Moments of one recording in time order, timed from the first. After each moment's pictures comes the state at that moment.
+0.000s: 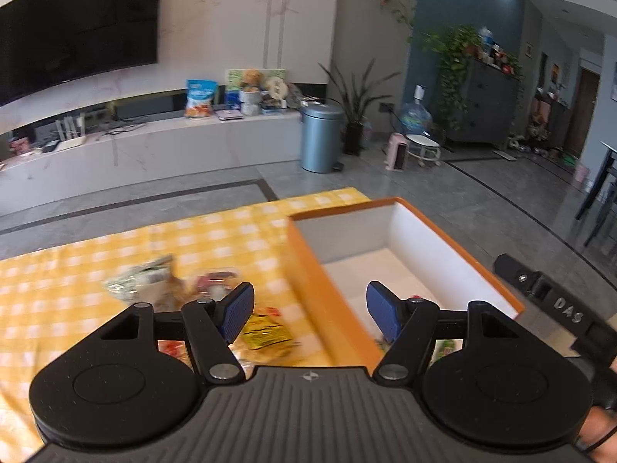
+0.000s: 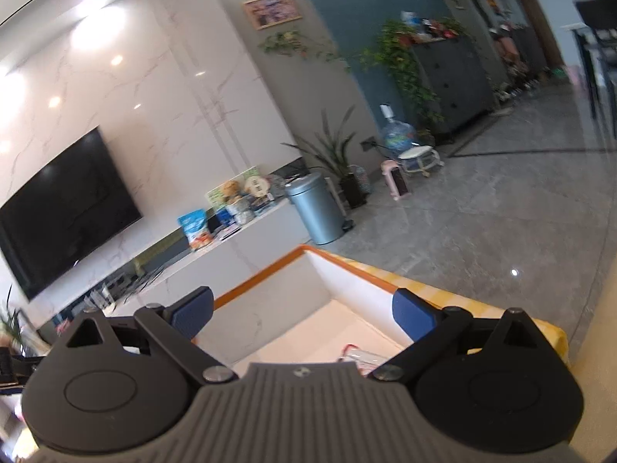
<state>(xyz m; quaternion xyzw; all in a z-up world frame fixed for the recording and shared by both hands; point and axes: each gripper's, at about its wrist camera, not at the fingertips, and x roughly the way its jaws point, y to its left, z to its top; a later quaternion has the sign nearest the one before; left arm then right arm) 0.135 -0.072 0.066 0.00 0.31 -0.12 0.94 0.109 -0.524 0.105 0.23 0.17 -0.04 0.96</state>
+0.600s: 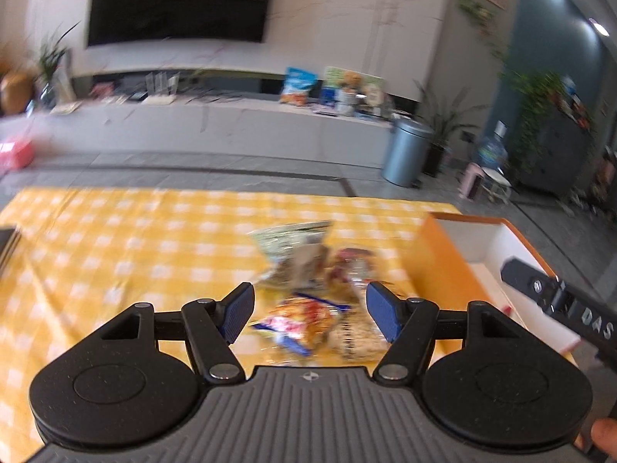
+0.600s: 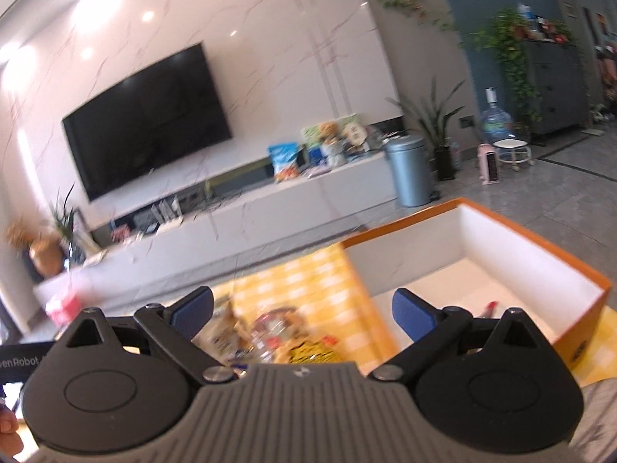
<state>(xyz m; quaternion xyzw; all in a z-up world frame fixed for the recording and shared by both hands) 0.119 0.067 0.033 -0.10 0.31 -0.01 0.95 0.106 -0.364 0.120 0.13 0.24 0.10 0.96</state>
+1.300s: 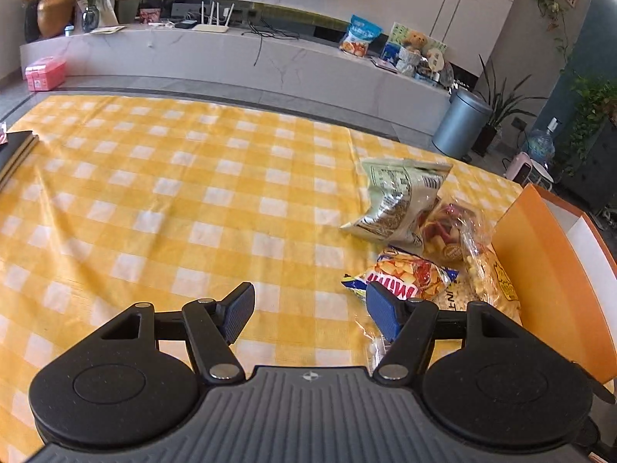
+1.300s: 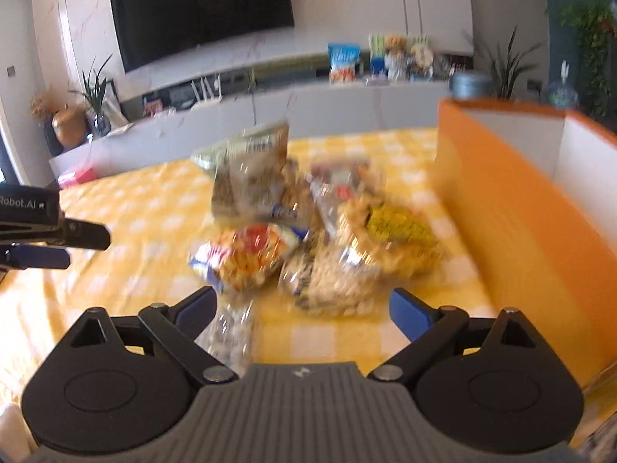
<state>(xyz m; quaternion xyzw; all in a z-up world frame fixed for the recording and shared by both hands) 0.144 0.135 -0.039 -0.14 0.39 0.03 0.91 0.138 -0.275 0.006 0.02 0.36 0.18 0.92</state>
